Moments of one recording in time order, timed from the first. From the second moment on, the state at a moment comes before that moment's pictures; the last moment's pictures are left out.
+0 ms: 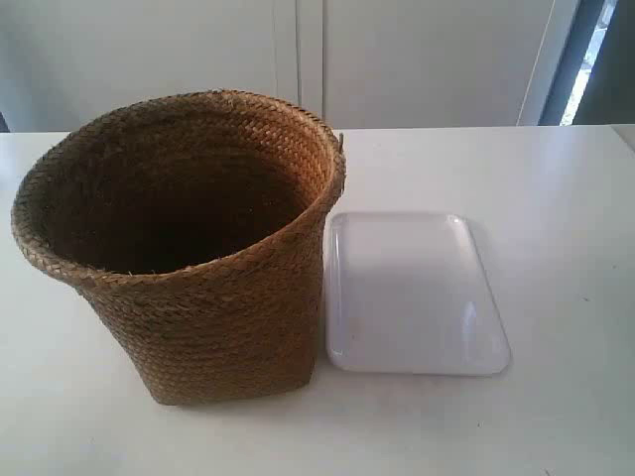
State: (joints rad) left arm -0.08 0.00 0.01 0.03 0.08 0.06; right arm -0.07 0.01 -0.01 -0.16 0.36 0.20
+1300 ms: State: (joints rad) left arm -0.08 0.00 0.01 -0.03 -0.07 -0.18; right arm -0.07 0.01 -0.01 -0.18 0.36 0.20
